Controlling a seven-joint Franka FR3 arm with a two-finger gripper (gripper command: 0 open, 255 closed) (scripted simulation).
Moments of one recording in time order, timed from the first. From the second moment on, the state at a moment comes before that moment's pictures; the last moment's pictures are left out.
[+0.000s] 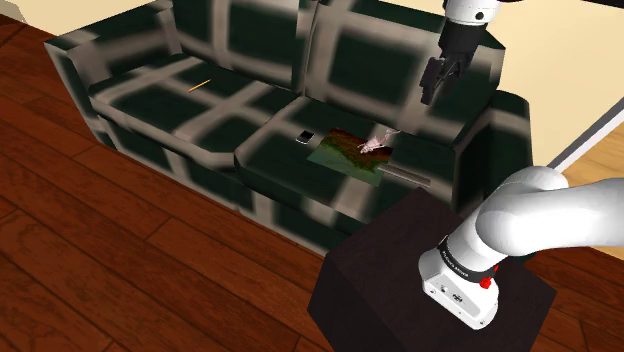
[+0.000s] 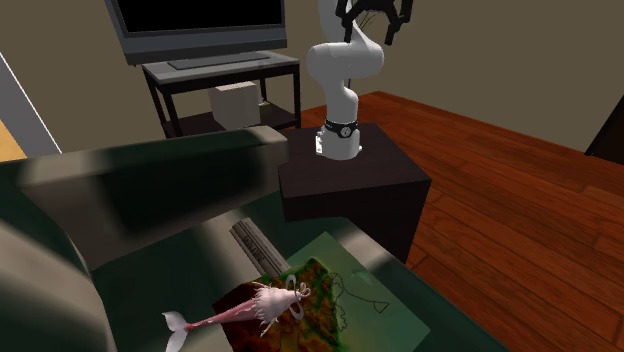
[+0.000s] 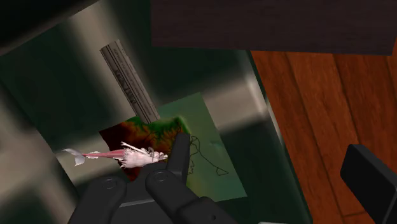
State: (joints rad) arm 0.01 -0.80 -0.06 -2.37 -0.12 1.50 -0.02
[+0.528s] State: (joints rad) arm -0.03 -0.65 -0.06 -2.43 -0.12 1.72 0.13
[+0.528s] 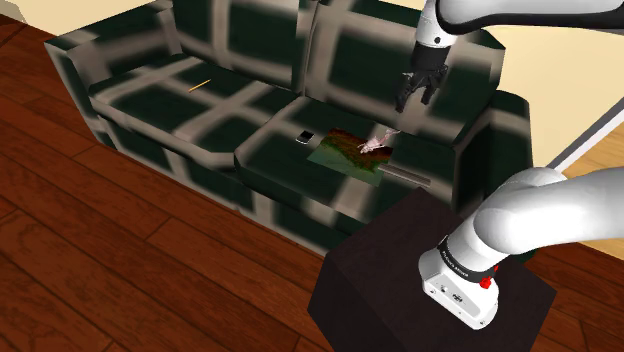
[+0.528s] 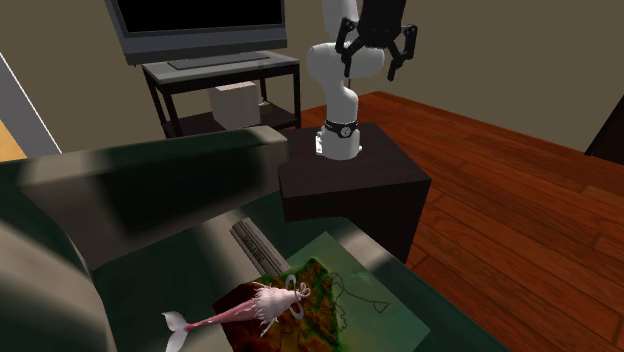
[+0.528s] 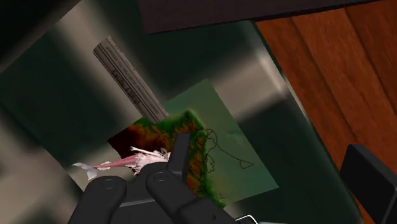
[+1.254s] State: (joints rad) arm -0.12 -0.30 -0.08 -2.41 -0.13 2.07 0.36
